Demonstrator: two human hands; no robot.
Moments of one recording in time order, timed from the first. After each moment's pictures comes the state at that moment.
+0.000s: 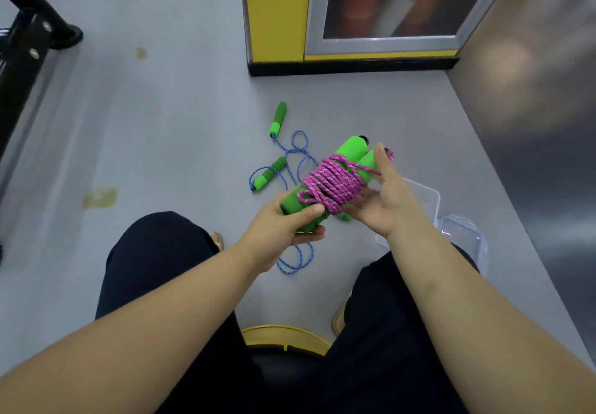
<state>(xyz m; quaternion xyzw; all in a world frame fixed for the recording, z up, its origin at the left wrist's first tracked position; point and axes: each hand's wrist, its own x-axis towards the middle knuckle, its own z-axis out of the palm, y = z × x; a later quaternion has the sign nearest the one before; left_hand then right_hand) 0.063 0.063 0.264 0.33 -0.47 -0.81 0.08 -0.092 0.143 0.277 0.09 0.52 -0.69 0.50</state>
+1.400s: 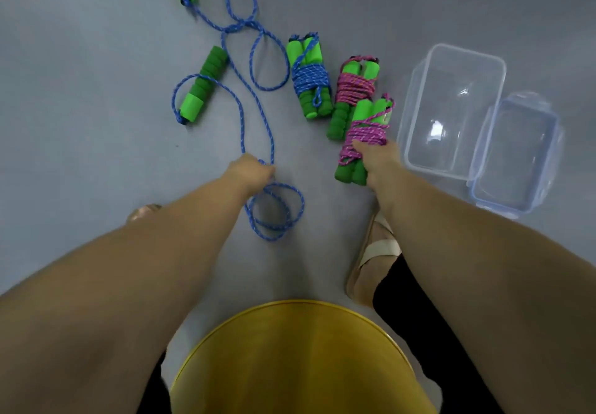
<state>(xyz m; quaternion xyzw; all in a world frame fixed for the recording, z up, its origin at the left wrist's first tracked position) -0.067 -0.034 -0.049 0.48 -0.70 -0.41 -0.34 -0.201 0.130 -0.082 0.27 0.76 -0.50 0.31</state>
